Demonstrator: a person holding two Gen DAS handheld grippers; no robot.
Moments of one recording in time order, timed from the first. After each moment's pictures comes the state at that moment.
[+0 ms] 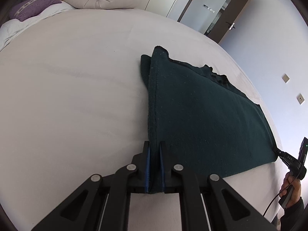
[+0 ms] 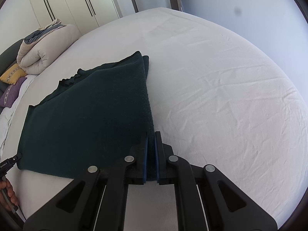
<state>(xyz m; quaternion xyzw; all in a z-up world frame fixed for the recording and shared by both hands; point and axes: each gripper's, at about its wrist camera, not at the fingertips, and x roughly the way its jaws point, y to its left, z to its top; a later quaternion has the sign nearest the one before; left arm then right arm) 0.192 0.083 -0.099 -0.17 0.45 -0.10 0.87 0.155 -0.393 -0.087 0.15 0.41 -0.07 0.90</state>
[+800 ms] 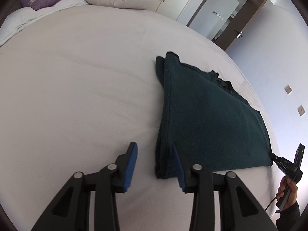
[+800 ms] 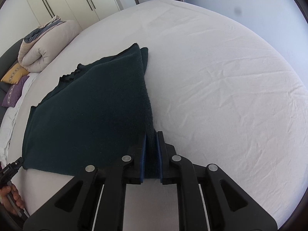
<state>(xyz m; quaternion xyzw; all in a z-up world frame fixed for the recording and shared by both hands) 0.165 0.108 -0.088 -0.20 0.44 -0.07 0.87 0.158 -0.409 -0.087 0.17 0.43 -0.06 0.88</state>
